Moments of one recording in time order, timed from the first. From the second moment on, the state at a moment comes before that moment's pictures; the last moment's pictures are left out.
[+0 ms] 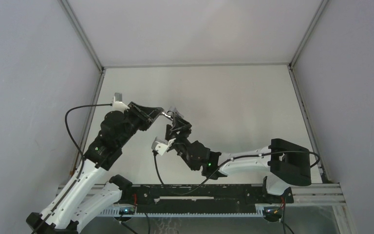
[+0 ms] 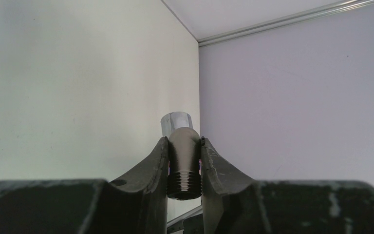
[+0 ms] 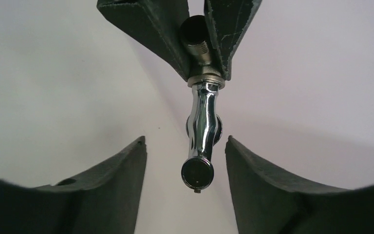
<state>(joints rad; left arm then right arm) -0.51 0.71 0.78 -0.28 -0.03 -1.17 1.34 1.58 0.85 0.83 0.67 -1.04</state>
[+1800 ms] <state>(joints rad) -0.51 0.66 0.78 -0.11 0.05 -1.16 0.68 1.71 0.95 1.28 -0.91 1.76</state>
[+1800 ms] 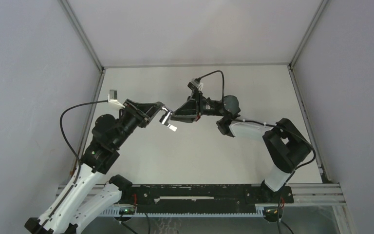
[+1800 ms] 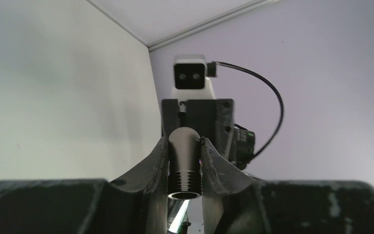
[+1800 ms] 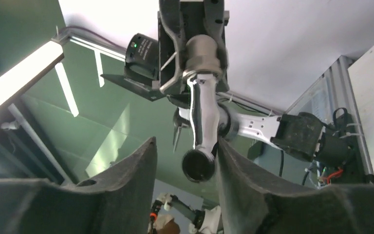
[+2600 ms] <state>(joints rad) -0.51 0.66 0.78 -0.15 0.02 -1.16 0.86 1.15 0.97 0.07 -0.32 0.49</state>
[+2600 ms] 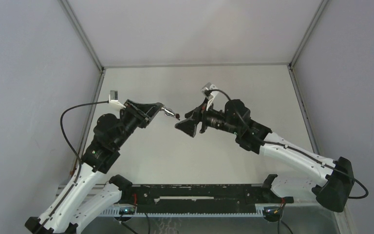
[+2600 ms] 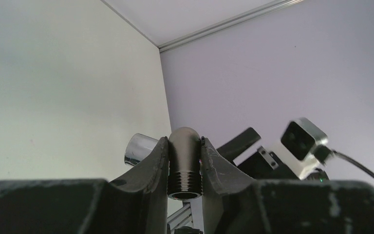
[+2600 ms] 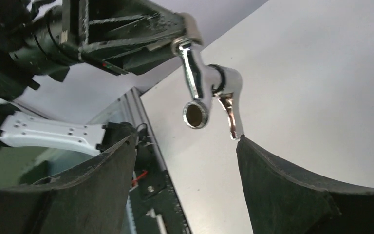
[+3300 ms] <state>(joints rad) -0.51 0.66 0.78 -0.15 0.01 -1.16 0.99 1.32 0.95 0.44 -0.14 0.09</state>
